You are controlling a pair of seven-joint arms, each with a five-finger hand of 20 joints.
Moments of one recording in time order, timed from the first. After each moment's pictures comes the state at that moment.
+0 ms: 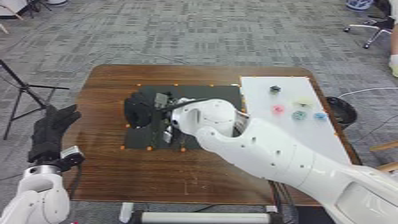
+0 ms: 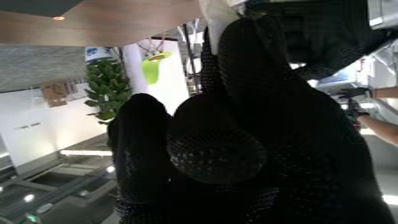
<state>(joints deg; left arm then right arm) 113.5 -61.0 -100.3 -100.6 57.5 15.6 13.3 -44.2 -72.6 22.9 -87.6 -118.8 -9.2 -1.7</state>
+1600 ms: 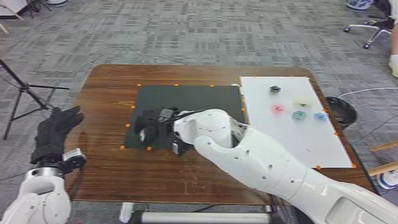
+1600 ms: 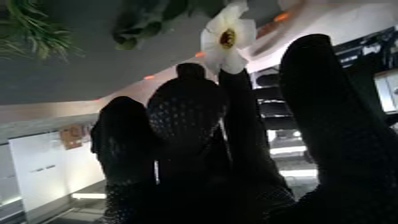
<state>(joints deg) 114.3 -62.0 -100.7 -100.9 58.4 13.3 13.3 -51.6 -75.5 28.8 -85.6 -128.2 -22.5 1.2</state>
